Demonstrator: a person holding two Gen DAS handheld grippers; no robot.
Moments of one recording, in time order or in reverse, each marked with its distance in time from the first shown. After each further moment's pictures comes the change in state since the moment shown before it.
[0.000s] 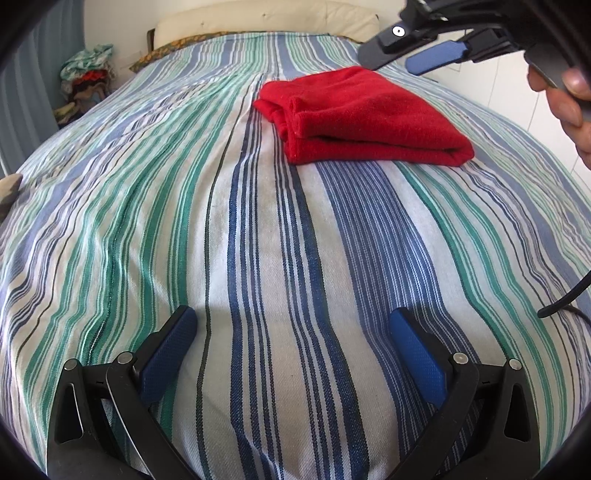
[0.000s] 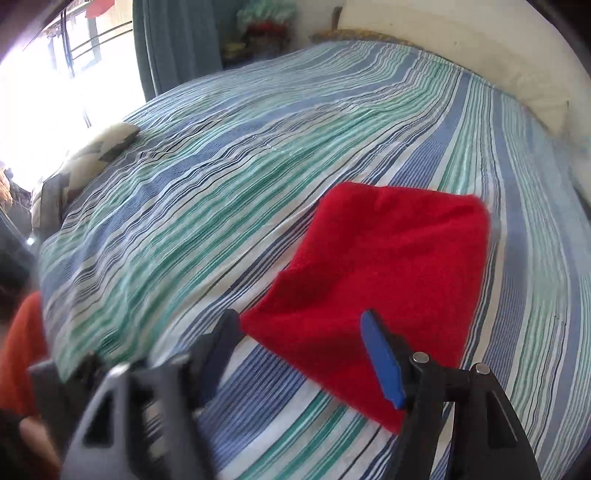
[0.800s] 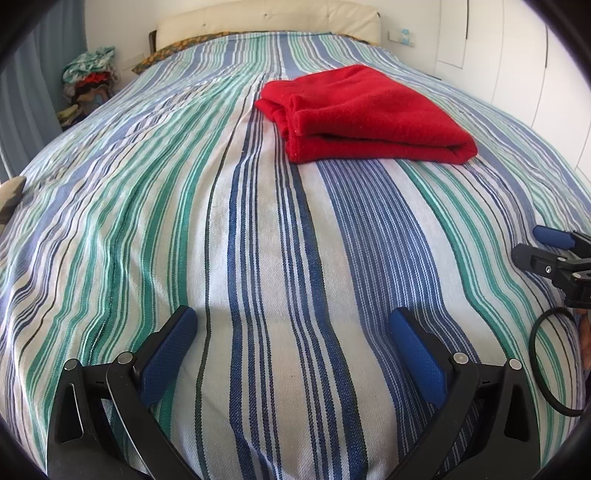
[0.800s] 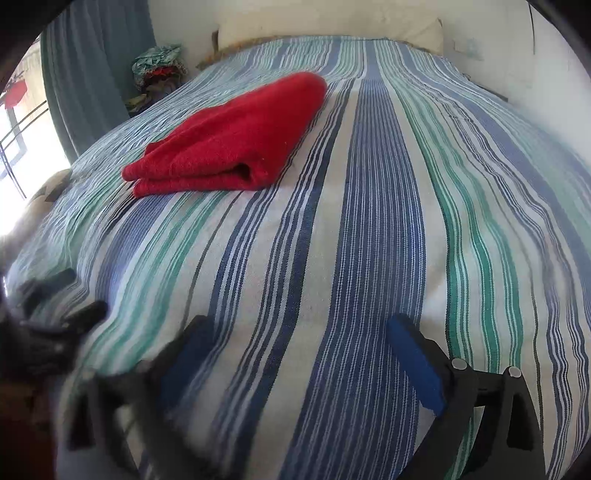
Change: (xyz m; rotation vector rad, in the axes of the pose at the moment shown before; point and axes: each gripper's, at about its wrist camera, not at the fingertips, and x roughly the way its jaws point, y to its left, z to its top) left arm 0.002 -0.004 0.000 0.004 0.000 0.023; right arm -0.018 -0.067 -0.213 0.383 -0.100 -0.137
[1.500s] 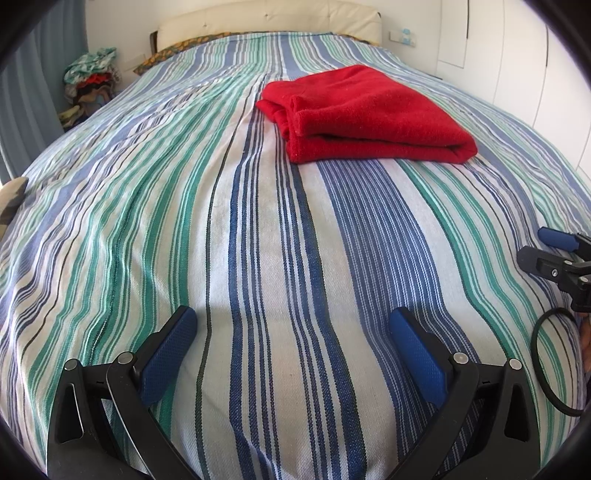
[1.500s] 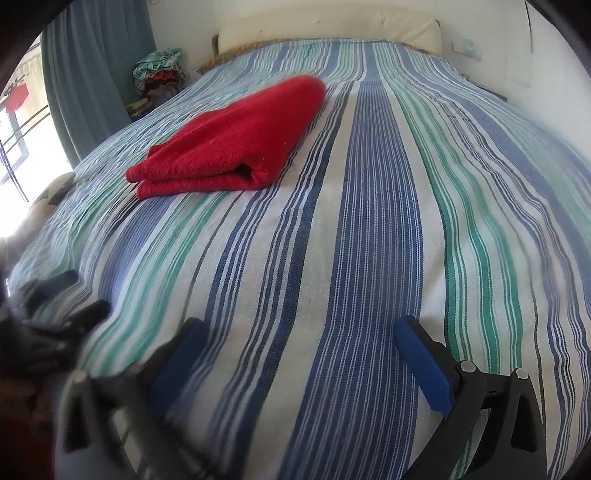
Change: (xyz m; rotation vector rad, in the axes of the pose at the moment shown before) left arm -0.002 0.000 -0.001 0.002 0.000 0.004; right arm -0.003 -0.003 -0.005 0.014 -0.010 0.011
